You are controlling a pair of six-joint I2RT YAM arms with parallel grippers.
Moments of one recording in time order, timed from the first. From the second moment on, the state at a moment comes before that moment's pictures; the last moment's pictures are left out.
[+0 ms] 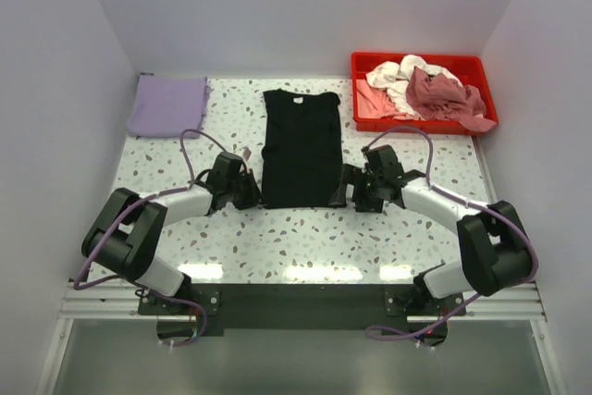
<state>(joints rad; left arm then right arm) -0.43 1.53 0.62 0.02 0.24 -0.67 0.41 1.42 0.73 -0.31 -0.25 0.63</state>
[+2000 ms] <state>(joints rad) -0.79 0.70 0.32 -0.52 0.08 -1.12 0.68 0.74 0.37 -0.57 -0.33 0.89</state>
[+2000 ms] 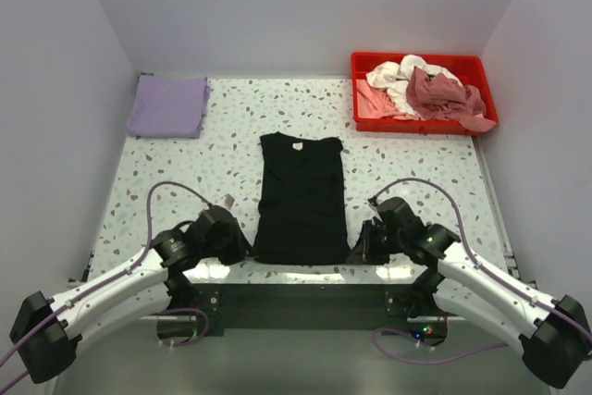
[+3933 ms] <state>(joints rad) -0.32 1.85 1.43 -0.33 0.05 -0.62 0.24 1.83 1.45 -0.48 -0.36 0.54</state>
